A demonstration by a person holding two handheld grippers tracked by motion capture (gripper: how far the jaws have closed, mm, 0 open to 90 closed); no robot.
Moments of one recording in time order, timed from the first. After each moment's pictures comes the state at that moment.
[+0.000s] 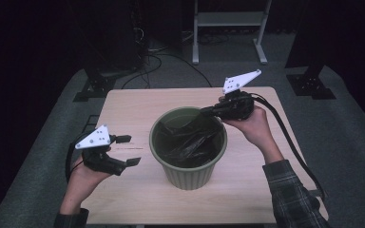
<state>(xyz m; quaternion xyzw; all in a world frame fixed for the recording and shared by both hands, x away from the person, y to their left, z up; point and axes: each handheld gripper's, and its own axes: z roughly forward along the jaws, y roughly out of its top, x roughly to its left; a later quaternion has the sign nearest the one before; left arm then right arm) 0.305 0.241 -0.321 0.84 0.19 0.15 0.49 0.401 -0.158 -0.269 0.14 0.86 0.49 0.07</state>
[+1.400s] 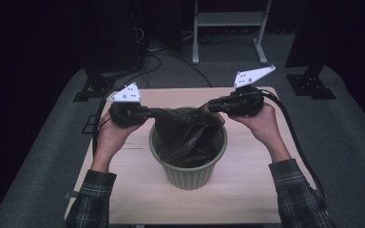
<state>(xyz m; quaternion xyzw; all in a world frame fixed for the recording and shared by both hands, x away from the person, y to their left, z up) 0.383 0.175 -0.267 0.85 0.16 0.16 0.47 0.398 -0.178 -0.257 0.16 0.84 0.51 0.09</state>
